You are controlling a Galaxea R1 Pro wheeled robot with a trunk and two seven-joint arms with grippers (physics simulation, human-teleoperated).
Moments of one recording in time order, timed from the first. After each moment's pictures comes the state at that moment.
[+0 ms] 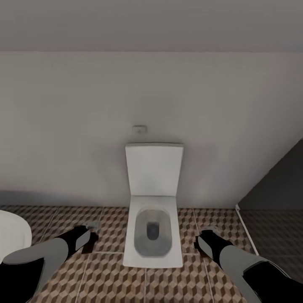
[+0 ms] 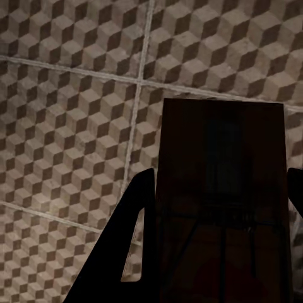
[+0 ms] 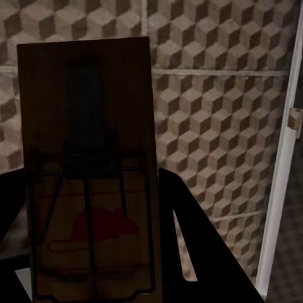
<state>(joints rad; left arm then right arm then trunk) -0.93 0.12 -1.65 -0.08 1.75 0.32 0.24 -0.85 0.01 0.39 -0.09 -0.37 0.41 -0.32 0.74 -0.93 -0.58</state>
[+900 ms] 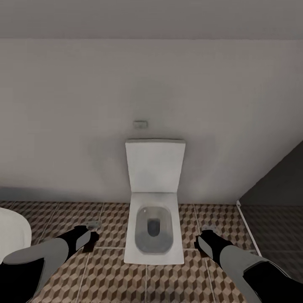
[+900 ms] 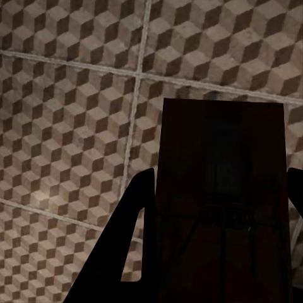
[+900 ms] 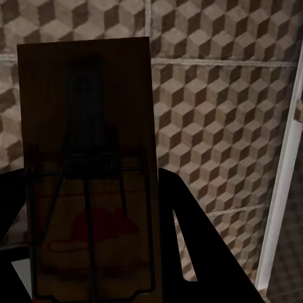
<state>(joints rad) -0.93 0.12 -1.65 -0.08 1.75 0.30 0.24 -0.85 0.01 0.39 -0.09 -0.37 0.41 -0.32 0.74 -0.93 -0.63</state>
